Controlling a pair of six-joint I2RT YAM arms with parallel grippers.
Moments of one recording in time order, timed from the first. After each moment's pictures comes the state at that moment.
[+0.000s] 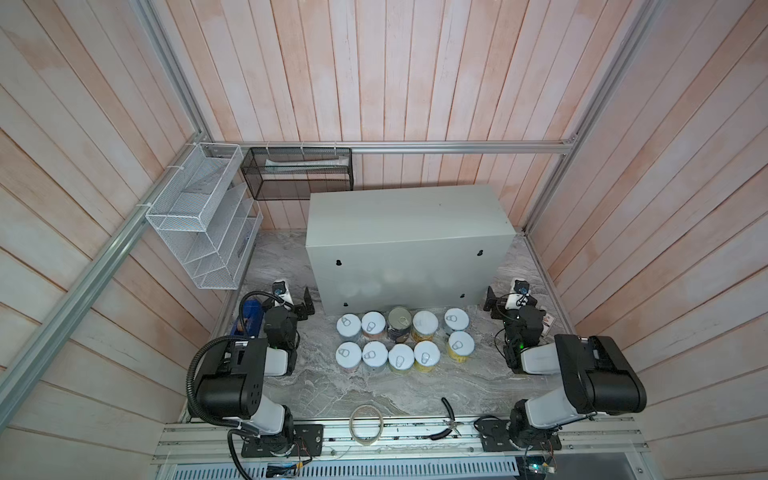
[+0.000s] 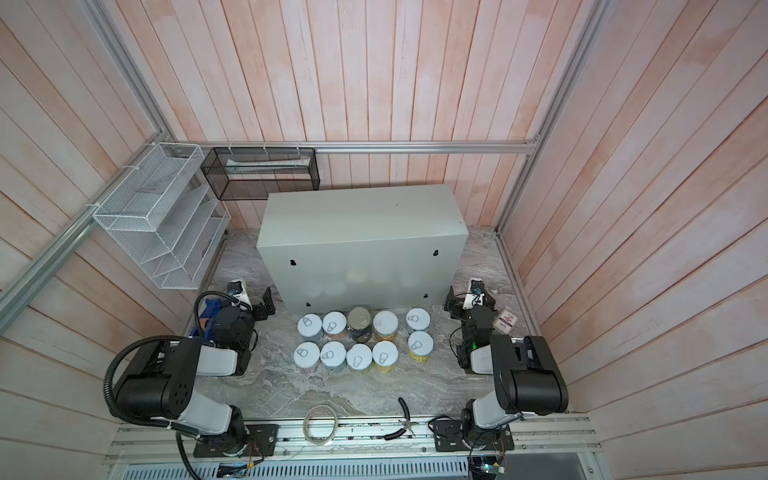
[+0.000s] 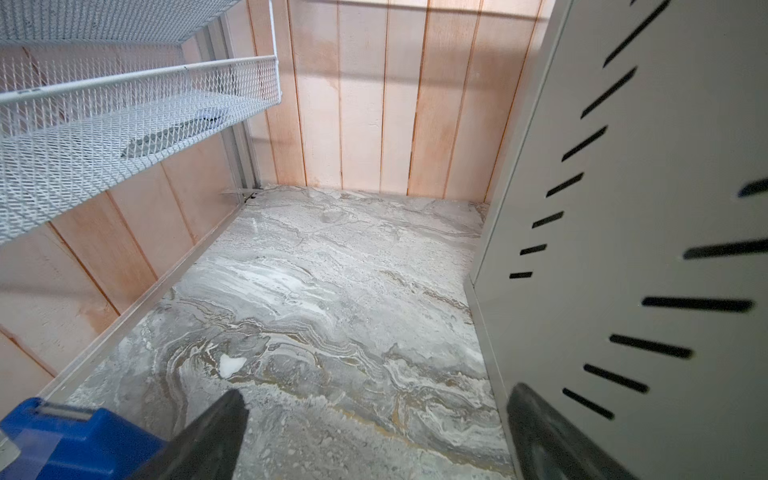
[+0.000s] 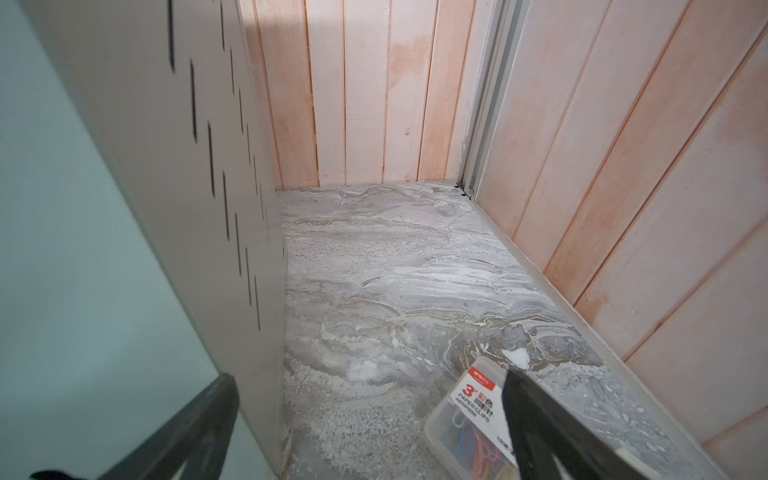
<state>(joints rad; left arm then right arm) 0.02 1.54 0.27 1.09 -0.09 -0.05 -0.02 1.52 0.24 1.13 0.07 0.01</state>
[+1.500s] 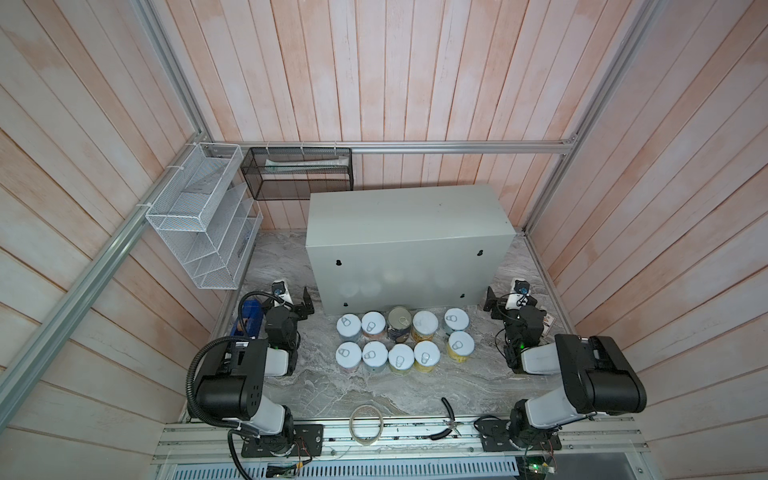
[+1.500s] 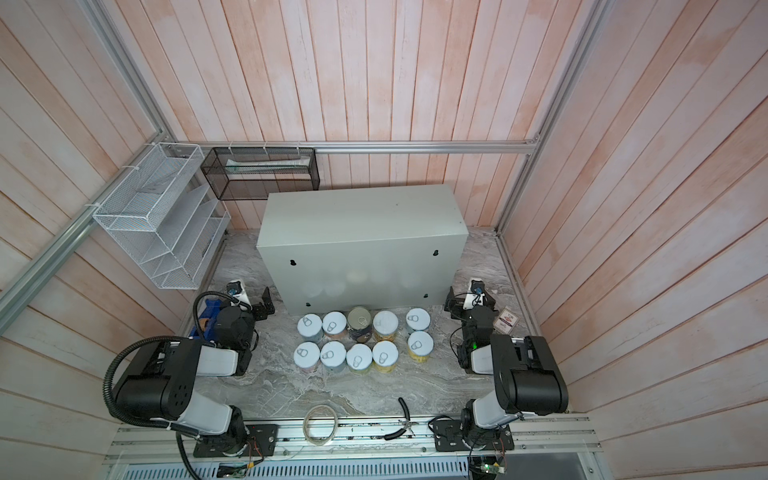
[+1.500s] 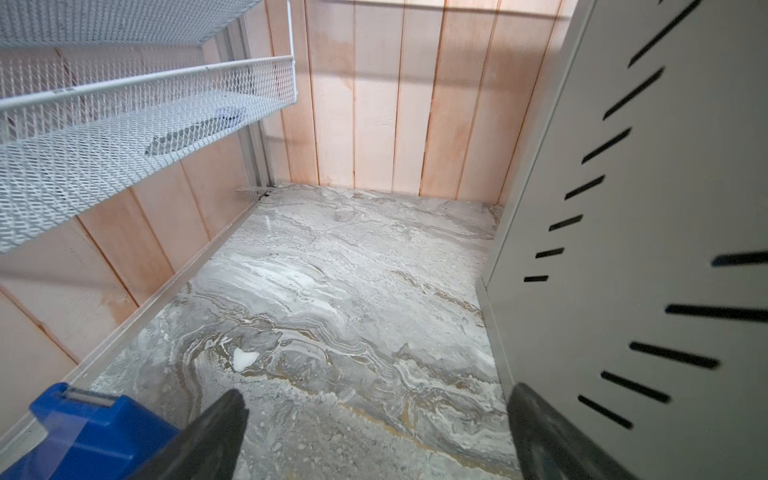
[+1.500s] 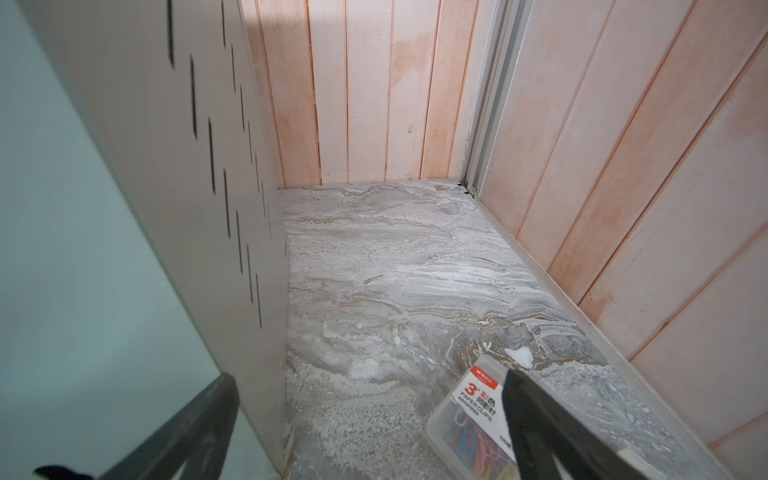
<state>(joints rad) 0.00 1.53 0.27 1.09 -0.16 -0.06 -0.02 1.52 0.24 1.13 0.06 0.02</state>
